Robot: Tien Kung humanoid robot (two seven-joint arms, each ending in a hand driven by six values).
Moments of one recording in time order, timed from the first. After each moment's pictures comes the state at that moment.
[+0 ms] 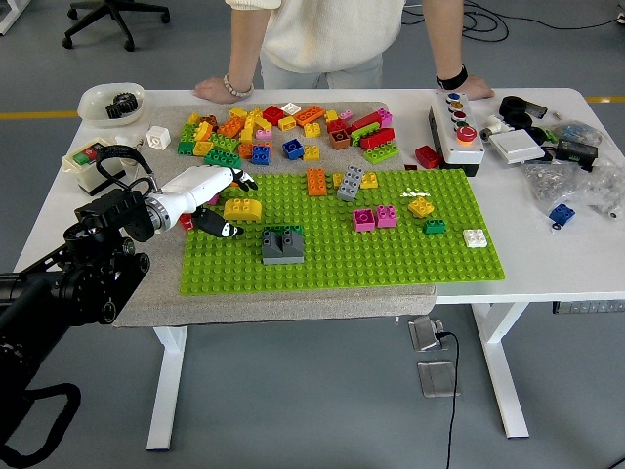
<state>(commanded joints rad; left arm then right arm) -0.83 0.09 -1.05 -0.49 2.23 -0.01 -0.35 0.18 -0.10 1.61 0.18 -1.81 0.01 -0.12</state>
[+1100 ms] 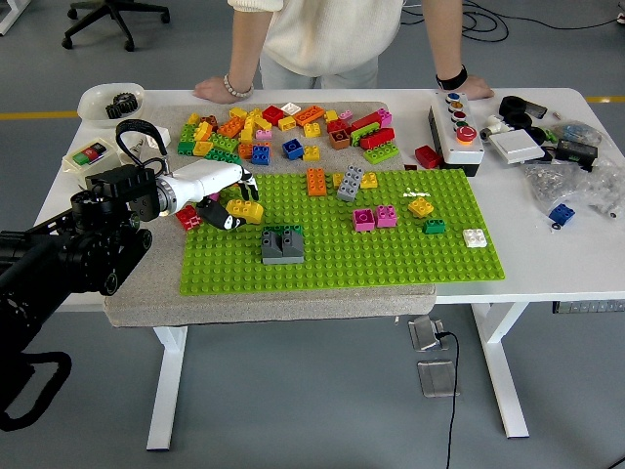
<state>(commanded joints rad) -1.00 0.08 -0.79 -0.34 2.06 -0.07 -0.37 0.20 -0.10 1.59 0.18 -1.80 0.02 -0.12</state>
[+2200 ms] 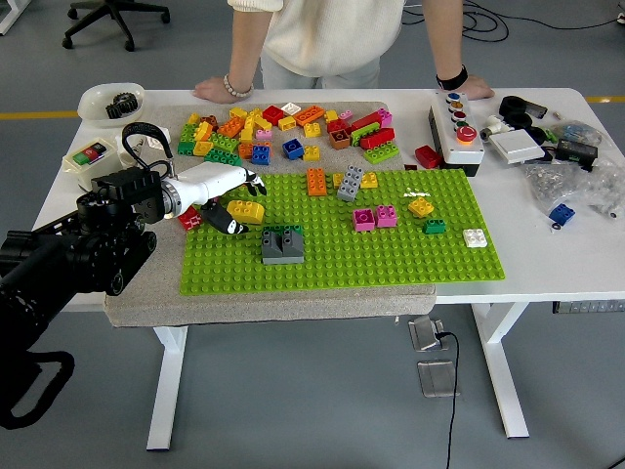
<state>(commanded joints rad) -1.01 0.07 -0.72 -0.30 2.02 -0.03 -0.39 0.21 -0.10 1.58 0.18 -1.80 0.02 -0.12</state>
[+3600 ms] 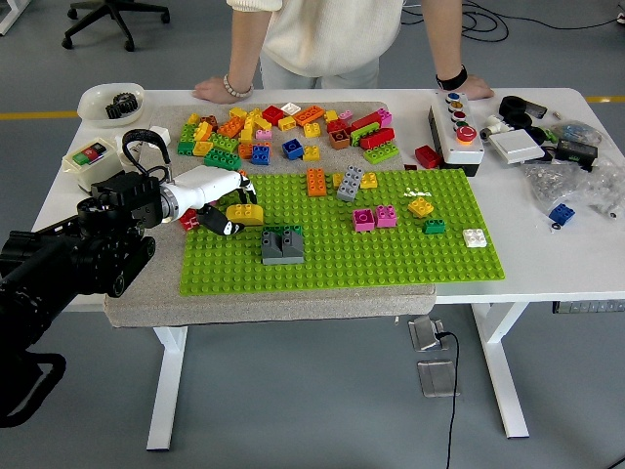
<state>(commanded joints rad) -1.03 0.05 -0.53 -0.22 1.85 0.03 -0.39 0.22 -0.11 1.57 0.18 -1.80 0.03 -0.12</state>
